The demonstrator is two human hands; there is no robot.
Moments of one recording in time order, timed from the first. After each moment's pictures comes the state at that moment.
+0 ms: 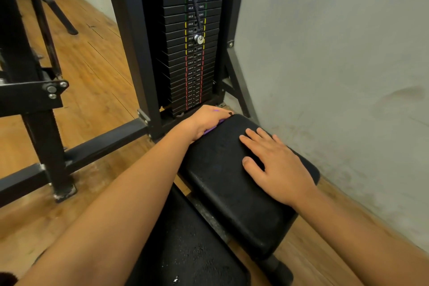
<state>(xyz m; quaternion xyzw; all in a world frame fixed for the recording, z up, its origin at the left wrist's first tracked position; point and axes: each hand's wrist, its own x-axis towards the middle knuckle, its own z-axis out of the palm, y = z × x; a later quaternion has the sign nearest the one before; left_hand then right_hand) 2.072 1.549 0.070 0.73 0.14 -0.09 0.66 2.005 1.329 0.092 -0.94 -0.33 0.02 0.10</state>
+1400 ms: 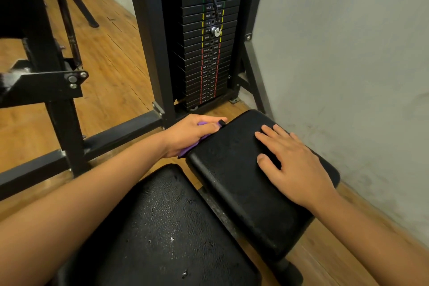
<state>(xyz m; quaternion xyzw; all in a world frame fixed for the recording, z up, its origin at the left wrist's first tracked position) 1.999 1.601 0.059 0.72 0.07 -0.11 0.68 2.006 1.331 0.087 -0.94 -0.33 0.01 0.11</state>
